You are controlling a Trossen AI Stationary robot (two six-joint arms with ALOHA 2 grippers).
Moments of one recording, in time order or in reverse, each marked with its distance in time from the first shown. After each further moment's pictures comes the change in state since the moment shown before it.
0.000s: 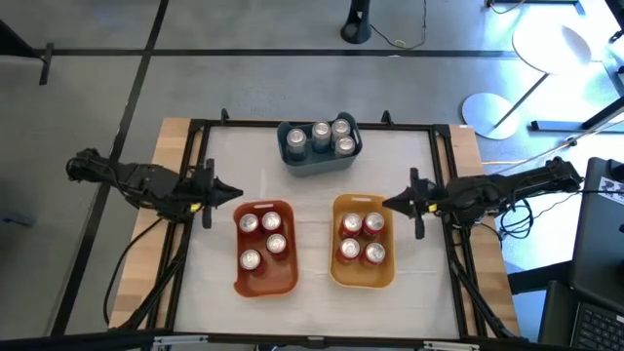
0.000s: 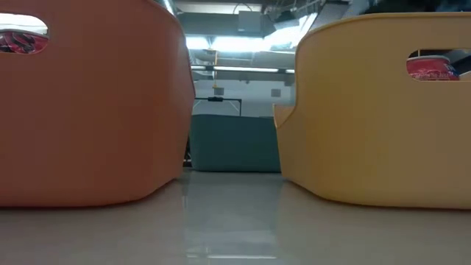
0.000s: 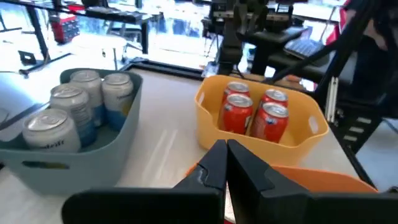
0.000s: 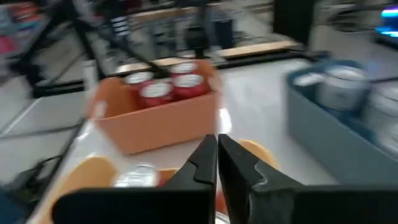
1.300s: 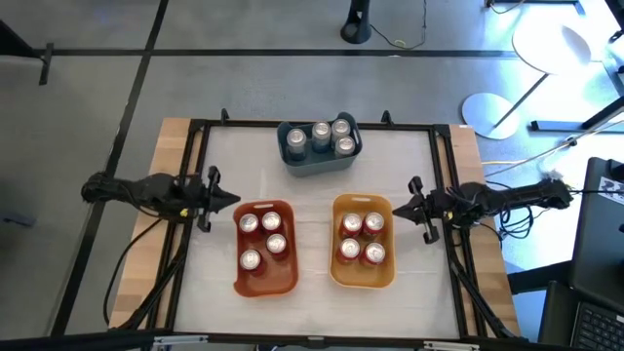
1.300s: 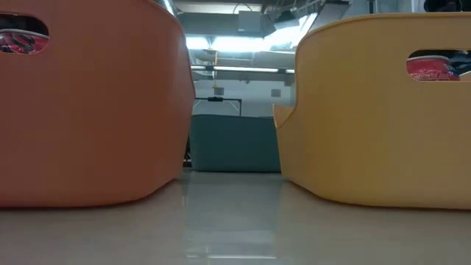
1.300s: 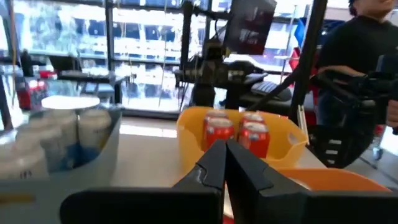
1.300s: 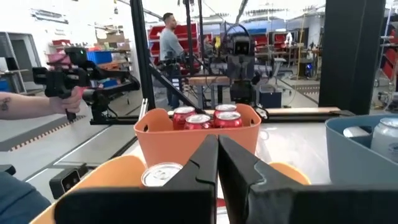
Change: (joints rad) left arm 0.133 -0.456 -0.441 0.309 0.234 0.185; right arm -0.090 -0.433 -0.507 0.443 -0.244 -0.147
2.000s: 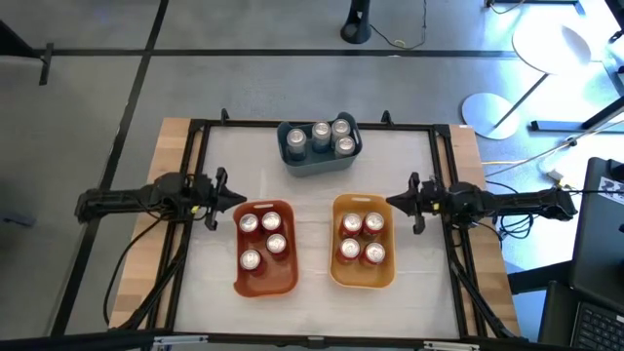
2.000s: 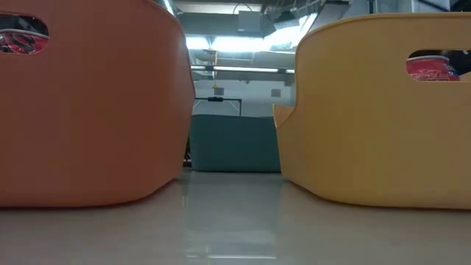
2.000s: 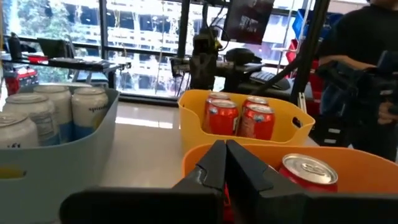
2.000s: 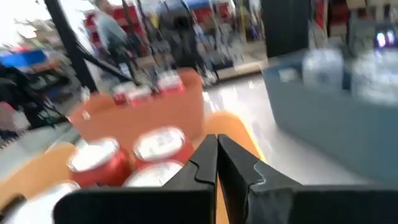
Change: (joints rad) left arm 0.257 0.000 -0.118 0.067 0.289 -0.041; right arm -0.153 -0.007 -0.080 -0.026 0.067 0.129
